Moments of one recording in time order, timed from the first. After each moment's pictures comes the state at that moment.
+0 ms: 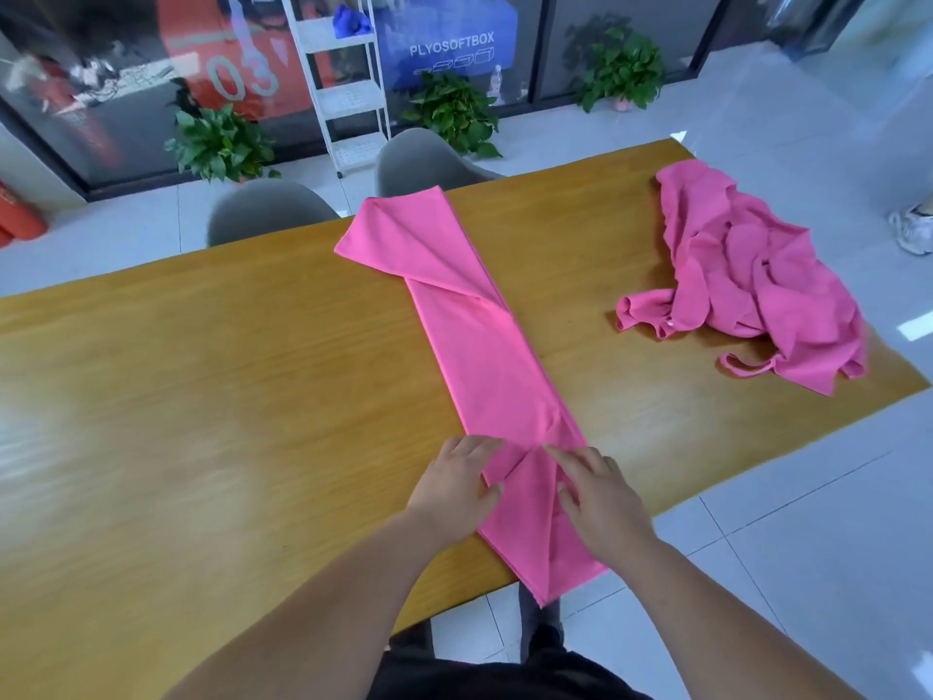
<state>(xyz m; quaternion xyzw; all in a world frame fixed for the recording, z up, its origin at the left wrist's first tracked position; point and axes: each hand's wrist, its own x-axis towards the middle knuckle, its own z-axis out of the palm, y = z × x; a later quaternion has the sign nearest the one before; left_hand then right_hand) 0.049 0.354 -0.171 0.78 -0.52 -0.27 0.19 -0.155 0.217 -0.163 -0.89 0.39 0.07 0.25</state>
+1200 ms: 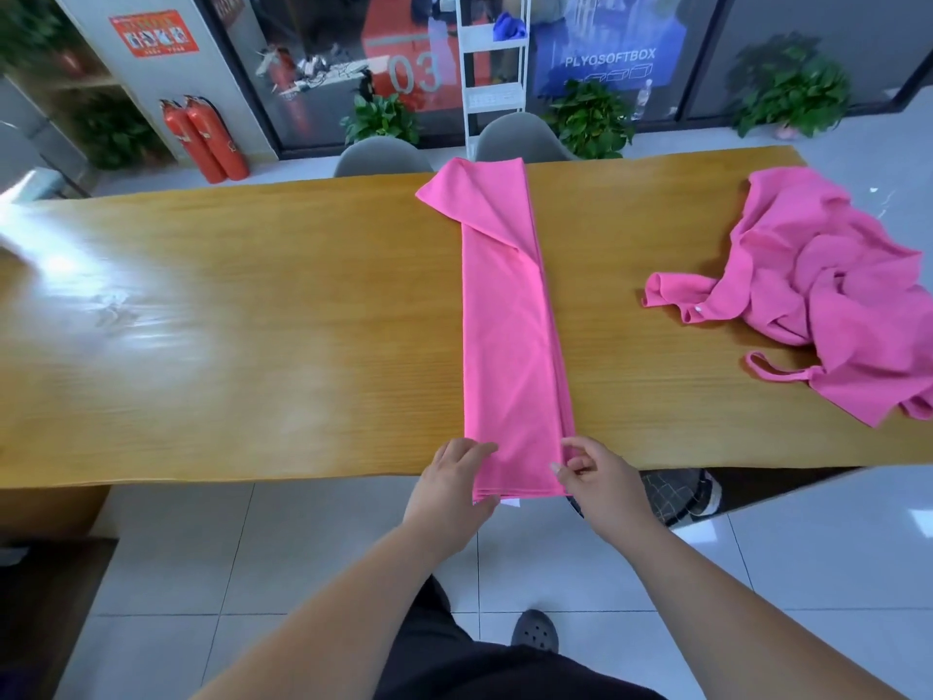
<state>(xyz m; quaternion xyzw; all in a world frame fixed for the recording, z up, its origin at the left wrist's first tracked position) -0.150 0.403 -0.178 0.89 -0.34 -0.18 0.23 -0.269 0.191 -0.164 -0.78 0.36 0.02 0.52</state>
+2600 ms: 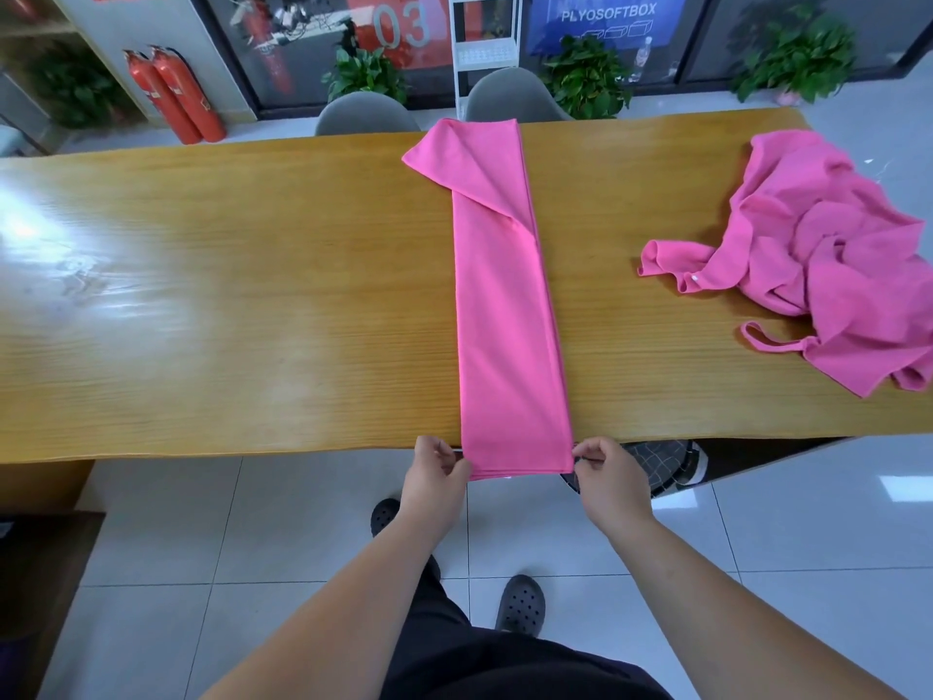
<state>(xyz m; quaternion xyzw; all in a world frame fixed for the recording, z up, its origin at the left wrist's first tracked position) -0.175 0.401 -0.191 0.84 0.02 -0.29 0.46 -0.291 0.197 -0.181 -0.75 0.46 0.01 0.47</state>
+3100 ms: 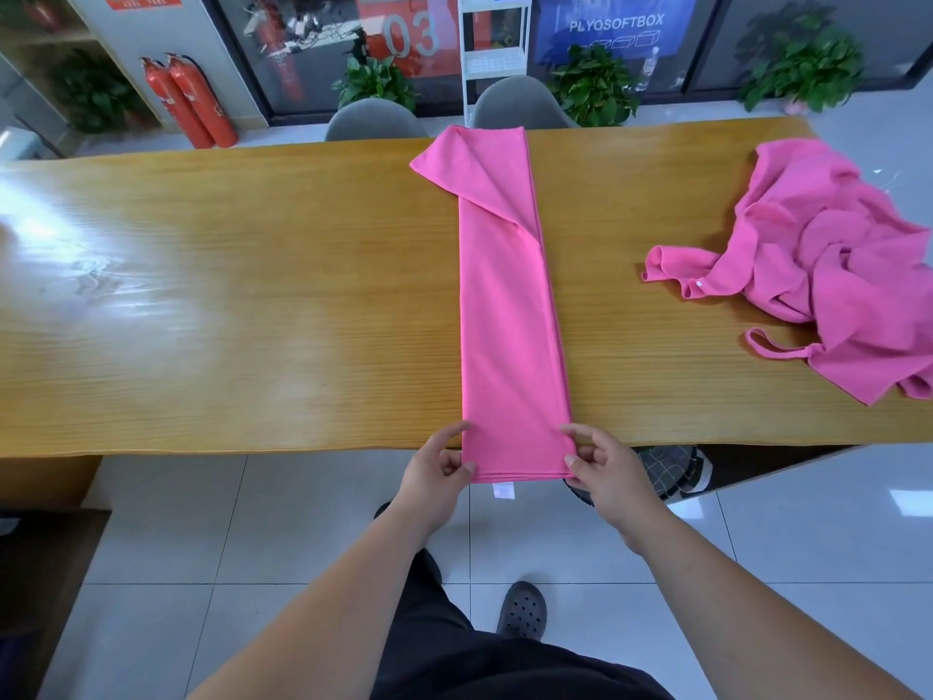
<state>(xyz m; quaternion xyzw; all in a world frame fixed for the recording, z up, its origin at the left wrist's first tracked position) -0.164 0.413 -0.191 0.77 -0.04 -0.36 0.52 -0.292 0.185 -0.187 -0.68 0.35 0.01 0.65</state>
